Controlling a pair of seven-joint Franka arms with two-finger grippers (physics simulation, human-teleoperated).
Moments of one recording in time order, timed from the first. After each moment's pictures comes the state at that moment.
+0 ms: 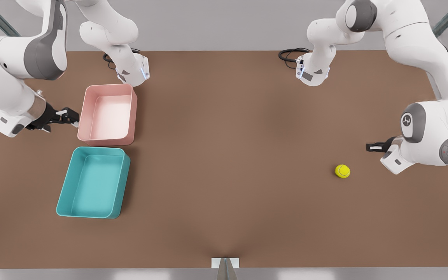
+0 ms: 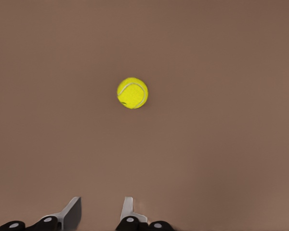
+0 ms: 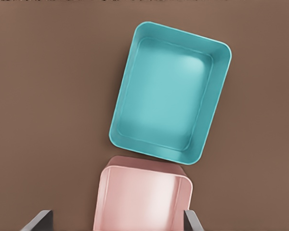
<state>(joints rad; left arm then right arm) 0.01 0.42 0.11 -1.46 0.02 1.47 0.13 0.09 0.07 -0.09 -1.51 -0.03 1.48 -0.21</state>
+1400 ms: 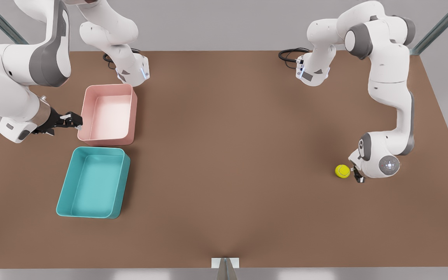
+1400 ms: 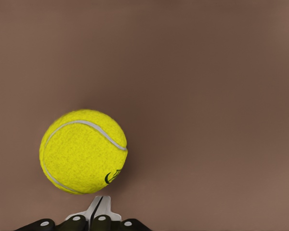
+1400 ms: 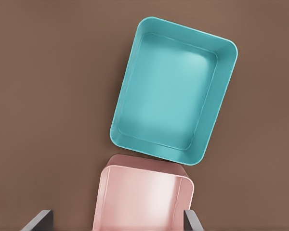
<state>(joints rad) 0.01 0.61 0.10 -1.85 0.13 2.24 1.65 0.10 0.10 -0.08 -1.50 -0.03 1.46 -0.21</state>
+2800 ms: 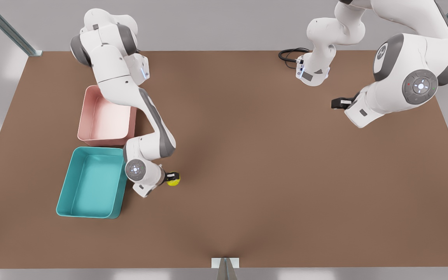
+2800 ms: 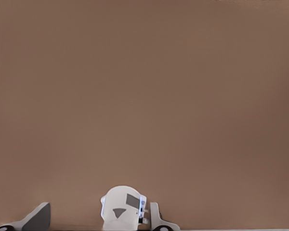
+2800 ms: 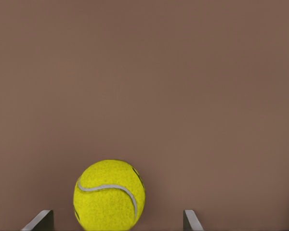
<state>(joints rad) -0.11 0.16 -0.09 -1.35 -0.01 1.10 -0.16 0.43 0.72 -0.08 -1.51 0.21 2.13 0.13</state>
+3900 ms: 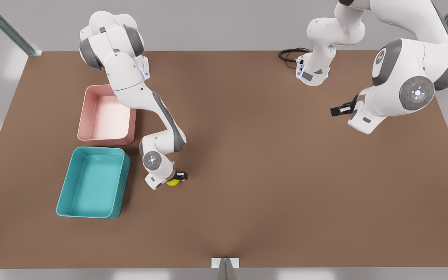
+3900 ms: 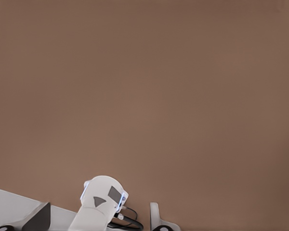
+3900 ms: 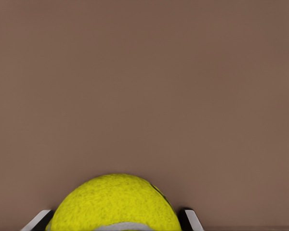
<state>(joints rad) -0.11 0.18 -0.09 -1.35 -0.01 1.09 -0.45 0.50 0.77 -0.09 -1.67 0.20 2.43 0.30</state>
